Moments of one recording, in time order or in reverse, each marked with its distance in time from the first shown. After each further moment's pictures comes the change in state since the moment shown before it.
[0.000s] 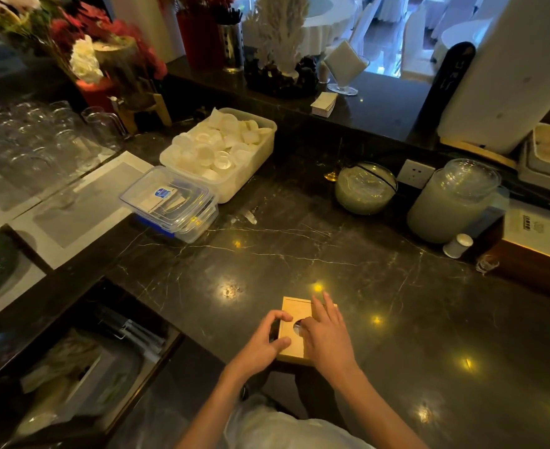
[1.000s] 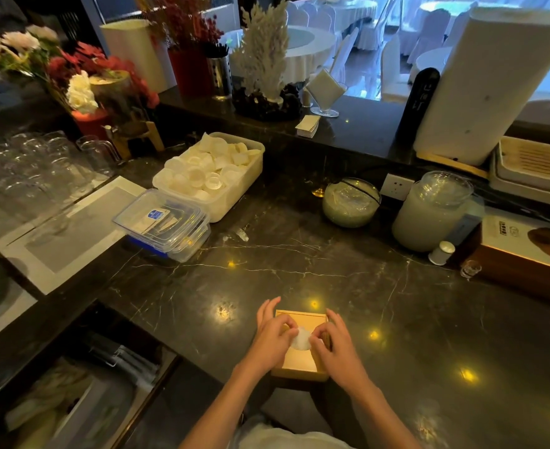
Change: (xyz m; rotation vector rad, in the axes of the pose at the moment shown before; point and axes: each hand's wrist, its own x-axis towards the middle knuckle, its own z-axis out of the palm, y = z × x) left_hand 0.024 0.037 0.021 0.340 0.183 0.122; right_hand -0.015 0.040 0.005 0.713 0.139 0.132
